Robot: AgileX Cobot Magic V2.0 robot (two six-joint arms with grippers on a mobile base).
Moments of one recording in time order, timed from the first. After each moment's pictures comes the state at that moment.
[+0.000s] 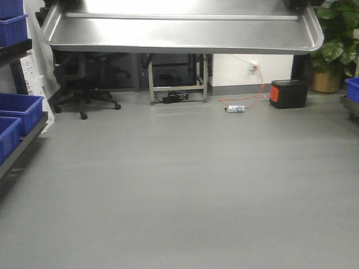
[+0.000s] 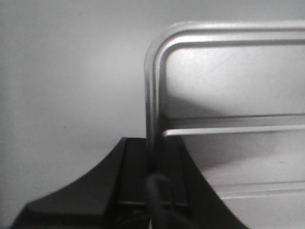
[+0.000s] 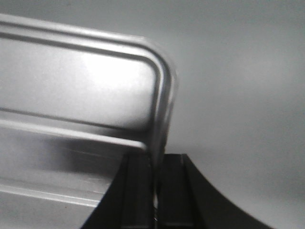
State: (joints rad) left arm -0.78 1.47 -1.50 0.35 1.17 -0.74; right arm 0.61 1.37 -1.35 -0.27 1.08 0.59
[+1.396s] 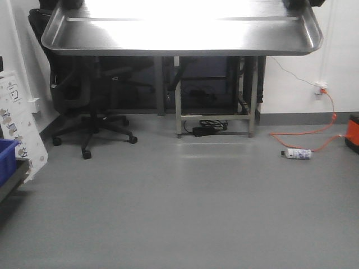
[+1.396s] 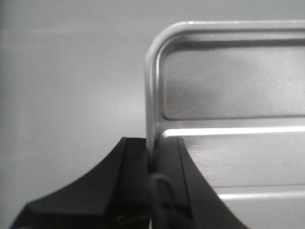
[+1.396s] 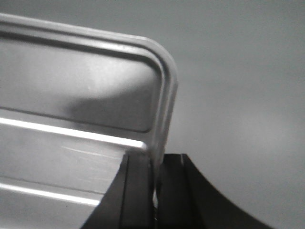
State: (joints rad) left arm -0.78 1.48 -1.50 0.34 1.17 -0.74; right arm 0.61 1.37 -1.35 -0.27 1.08 0.59
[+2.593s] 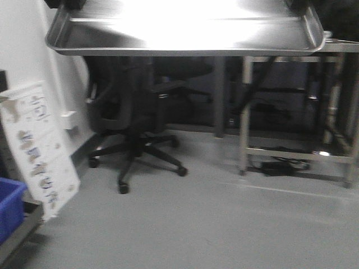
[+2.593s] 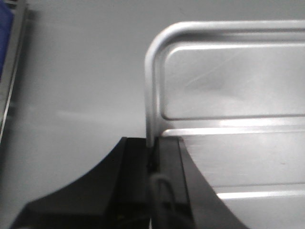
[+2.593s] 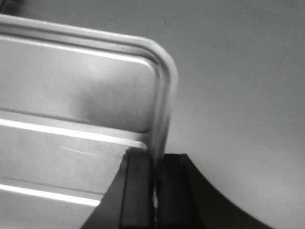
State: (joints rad) left arm -0.78 1.48 -1.50 0.34 1.17 -0.74; right arm 0.61 1.37 -1.35 -0.28 1.08 0.59
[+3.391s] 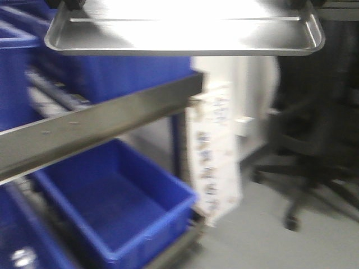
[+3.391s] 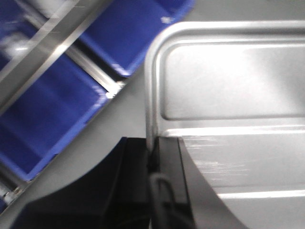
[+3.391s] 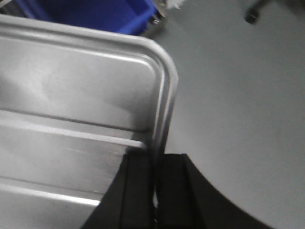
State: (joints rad) left arm -0.78 1.48 -1.50 0.34 1.17 -0.74; right arm 0.61 1.37 -1.35 -0.28 1.08 0.59
